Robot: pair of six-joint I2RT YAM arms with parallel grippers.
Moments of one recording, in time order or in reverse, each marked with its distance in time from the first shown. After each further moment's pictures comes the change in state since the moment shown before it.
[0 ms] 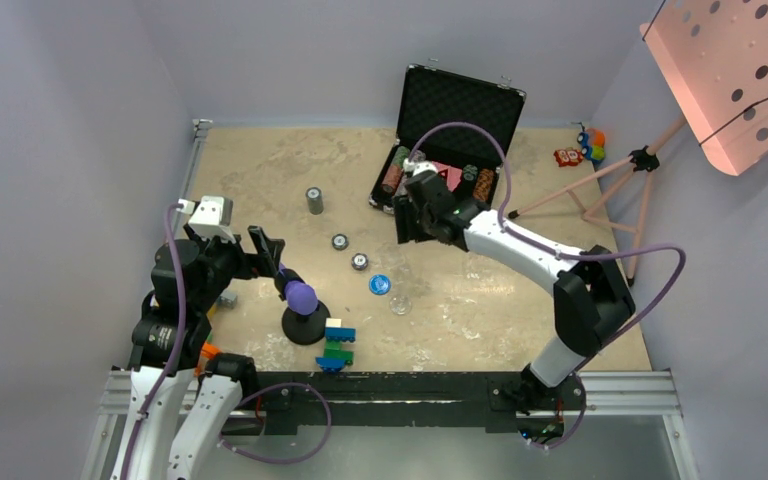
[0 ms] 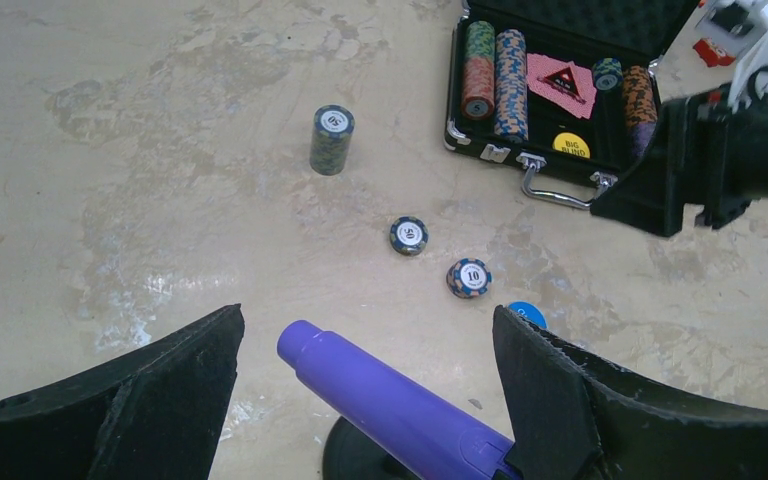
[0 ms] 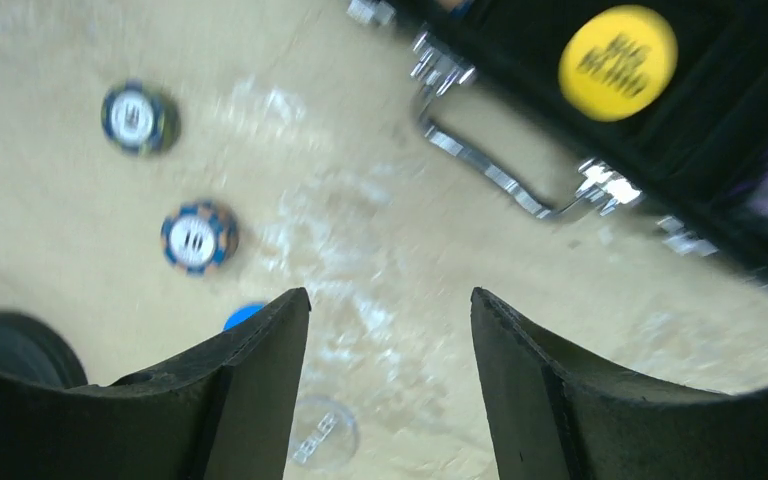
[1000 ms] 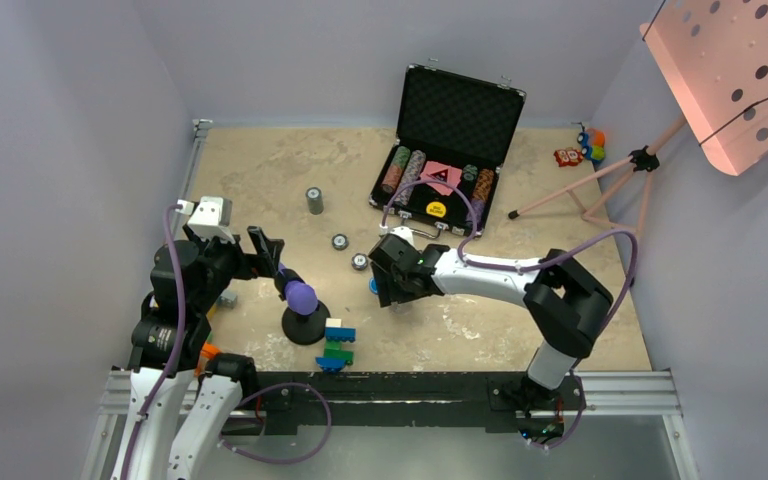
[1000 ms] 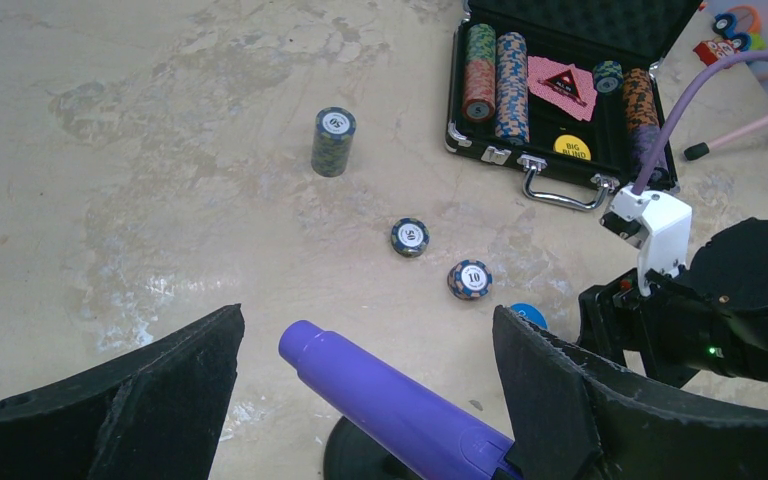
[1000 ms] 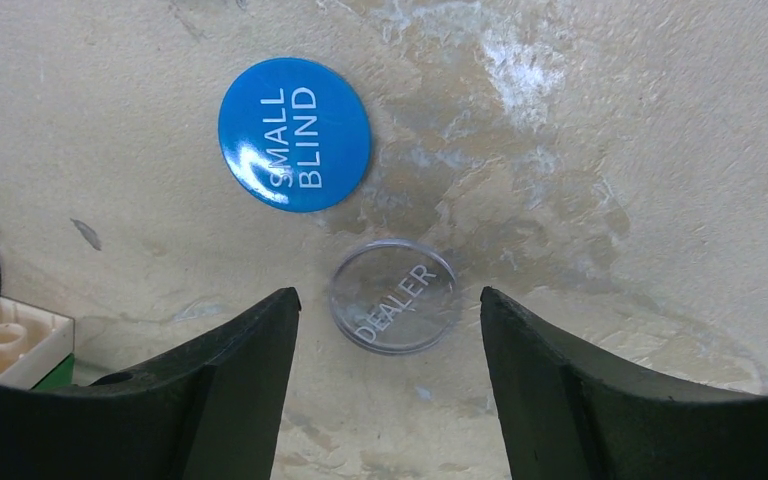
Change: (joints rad) left arm 0.000 -0.006 0.000 0.000 -0.004 0.000; right arm 0.316 0.058 -0.193 -0.074 0.046 0.276
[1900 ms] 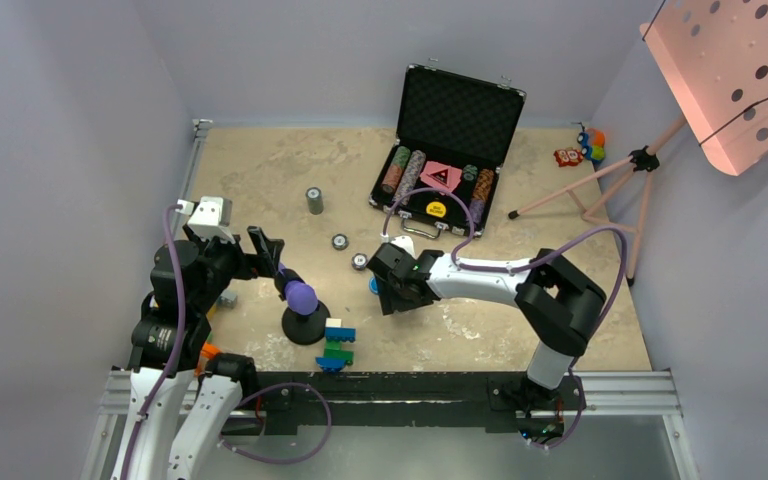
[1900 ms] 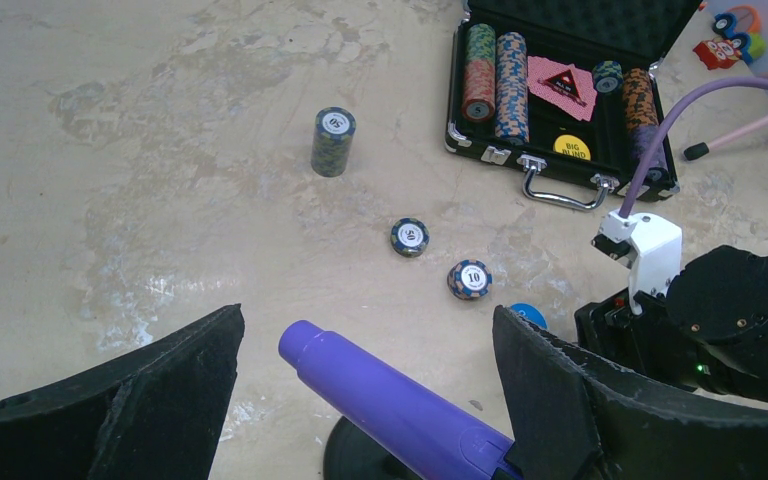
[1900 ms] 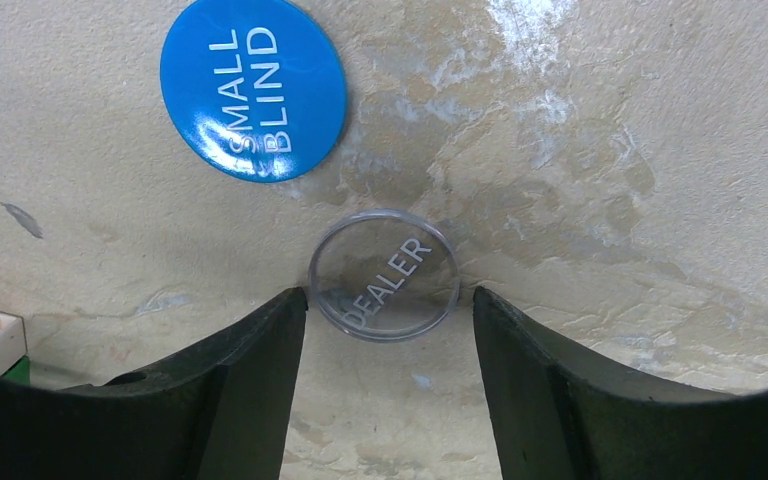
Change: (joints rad) left arm 0.000 0.000 0.000 0.000 0.000 0.000; right arm 0.031 0.037 -0.017 -0.031 0.006 0.060
